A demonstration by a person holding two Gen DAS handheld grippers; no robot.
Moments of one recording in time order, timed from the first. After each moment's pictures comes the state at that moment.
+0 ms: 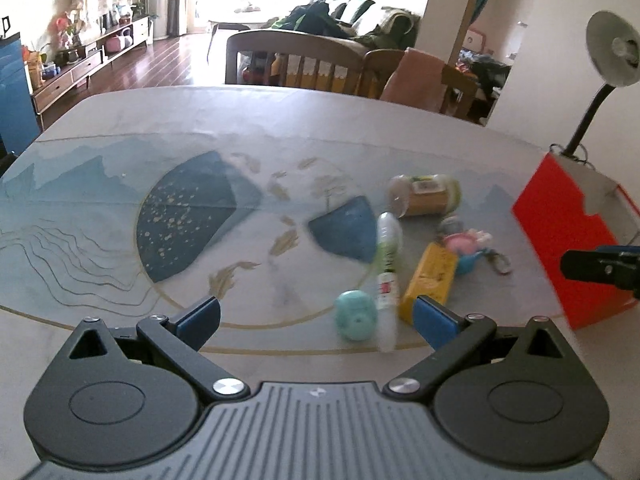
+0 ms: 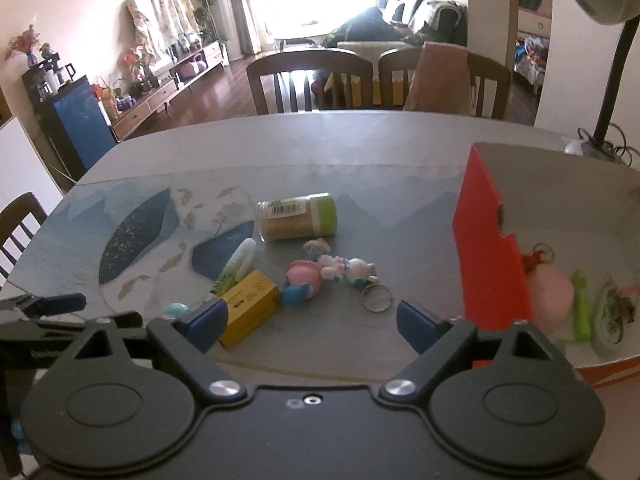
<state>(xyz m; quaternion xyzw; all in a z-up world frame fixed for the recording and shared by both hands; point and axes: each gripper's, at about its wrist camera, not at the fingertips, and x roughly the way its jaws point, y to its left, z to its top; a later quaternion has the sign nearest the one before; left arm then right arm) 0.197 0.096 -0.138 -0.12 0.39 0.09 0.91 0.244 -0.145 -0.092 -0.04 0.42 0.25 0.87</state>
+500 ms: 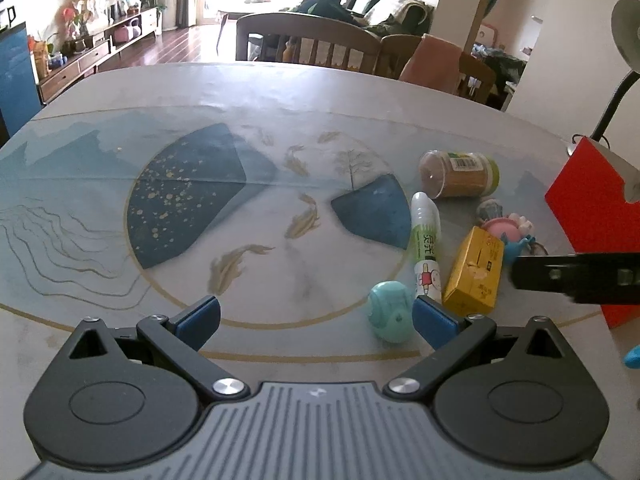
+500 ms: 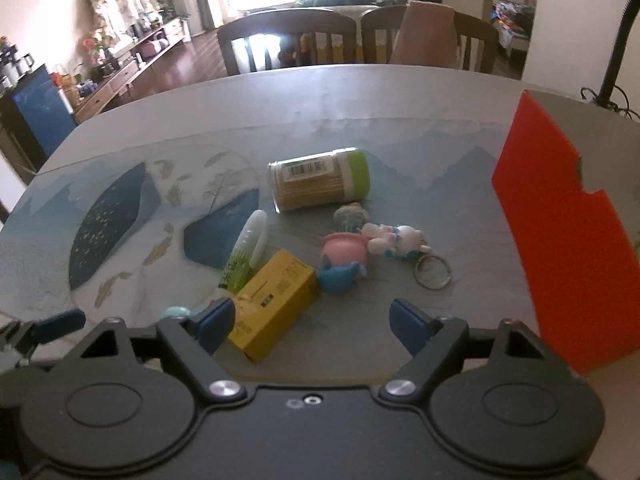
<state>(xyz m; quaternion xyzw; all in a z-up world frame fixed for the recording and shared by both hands) 0.213 0.104 -0.175 -0.12 0.40 0.10 0.90 0.255 -0.078 -0.135 -0.03 0.46 0.19 0.87</state>
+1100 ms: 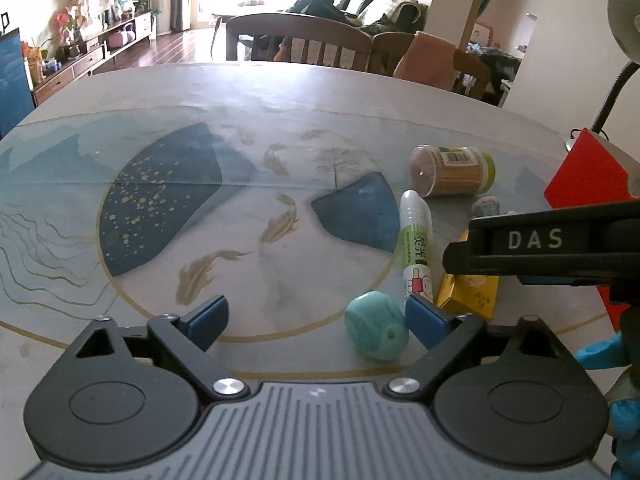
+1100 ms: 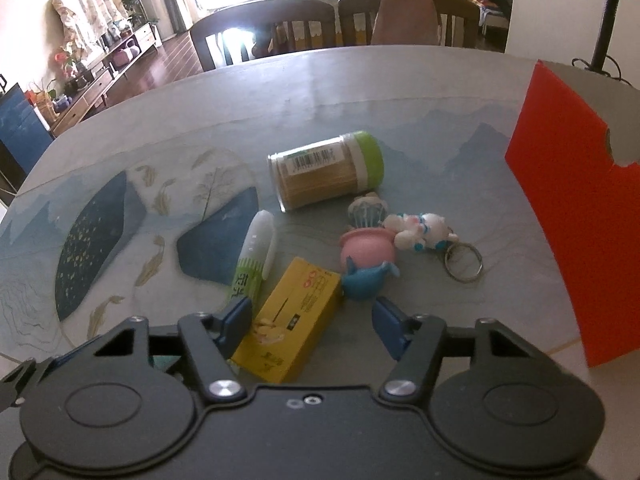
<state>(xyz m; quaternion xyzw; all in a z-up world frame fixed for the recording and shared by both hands) 0.228 0.093 -0.186 -0.12 0.40 0.10 0.90 0.265 -0.055 -0.153 -0.01 0.48 0.15 0.86</state>
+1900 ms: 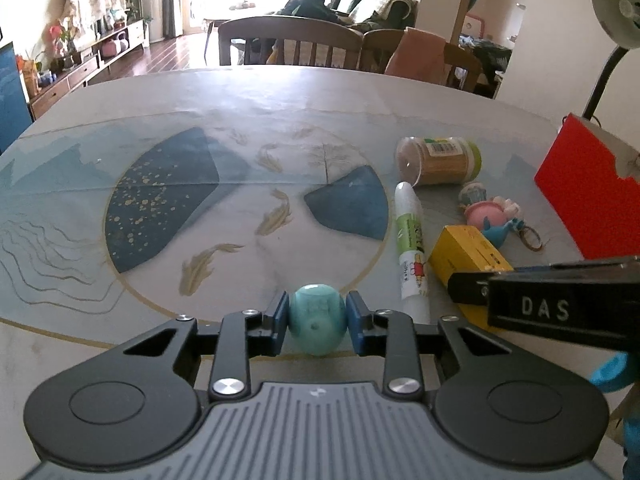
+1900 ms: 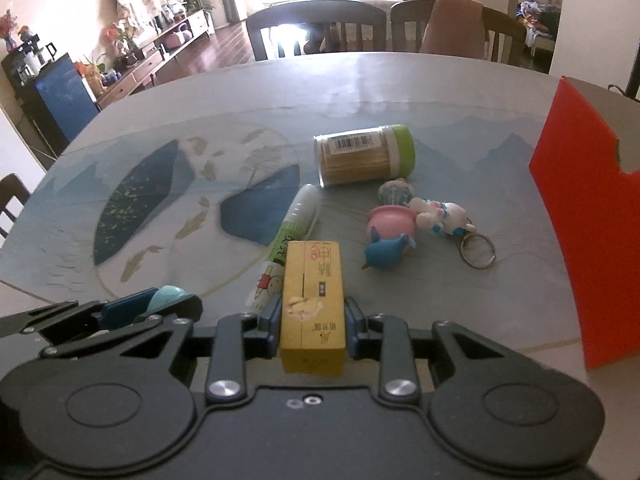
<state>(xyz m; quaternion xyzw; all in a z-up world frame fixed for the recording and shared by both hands) 0.216 0.085 -0.177 -0.10 0.40 0.09 0.90 0.236 -0.068 -0.143 -0.04 0.47 0.23 0.85</state>
